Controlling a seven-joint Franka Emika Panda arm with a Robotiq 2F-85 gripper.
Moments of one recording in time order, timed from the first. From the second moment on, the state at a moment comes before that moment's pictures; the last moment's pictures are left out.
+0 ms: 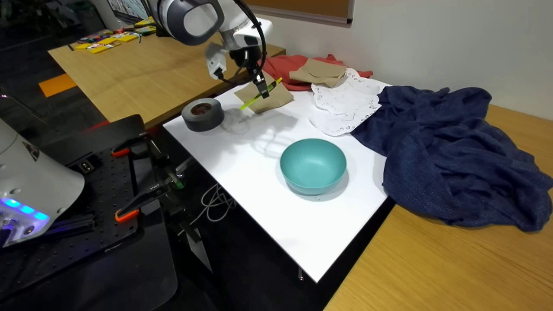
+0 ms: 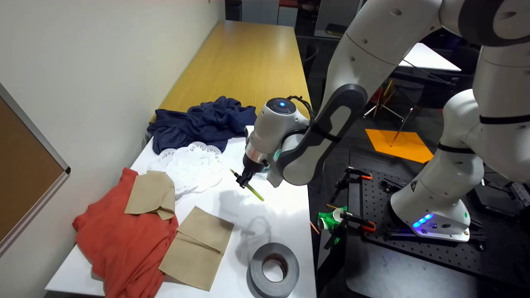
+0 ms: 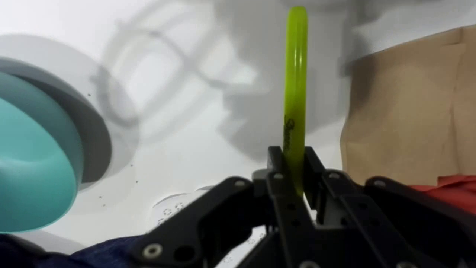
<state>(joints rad) 0.28 0.49 -0.10 -2.36 0.13 3.11 0.27</state>
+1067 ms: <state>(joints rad) 0.16 0.62 0.04 -2.32 0.03 3.11 0.08</state>
